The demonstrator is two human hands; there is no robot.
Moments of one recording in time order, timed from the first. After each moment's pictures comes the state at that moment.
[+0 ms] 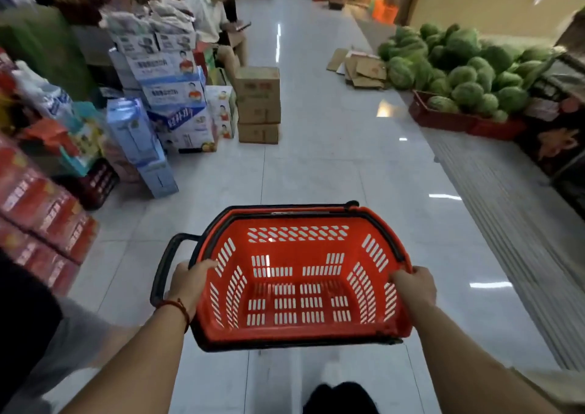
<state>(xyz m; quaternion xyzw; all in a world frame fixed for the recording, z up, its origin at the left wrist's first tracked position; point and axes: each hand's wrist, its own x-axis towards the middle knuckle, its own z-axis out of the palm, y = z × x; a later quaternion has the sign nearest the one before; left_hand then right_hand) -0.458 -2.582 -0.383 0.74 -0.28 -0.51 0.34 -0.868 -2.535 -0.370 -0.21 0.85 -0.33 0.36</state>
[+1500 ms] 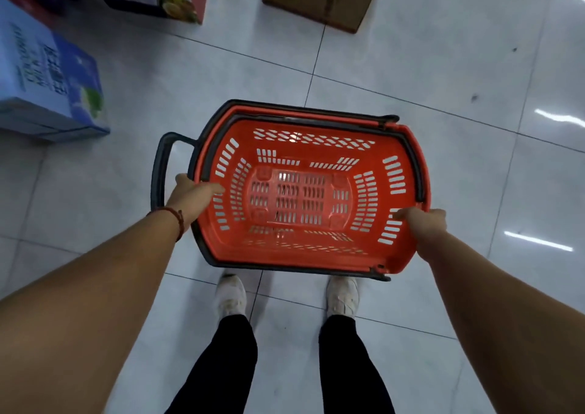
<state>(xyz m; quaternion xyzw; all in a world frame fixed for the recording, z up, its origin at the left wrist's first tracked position) -0.392 -3.527 -0.911 0.81 -0.16 -0.54 0.13 -0.812 -3.554 -0.894 -0.14 0.87 -0.08 0.46</state>
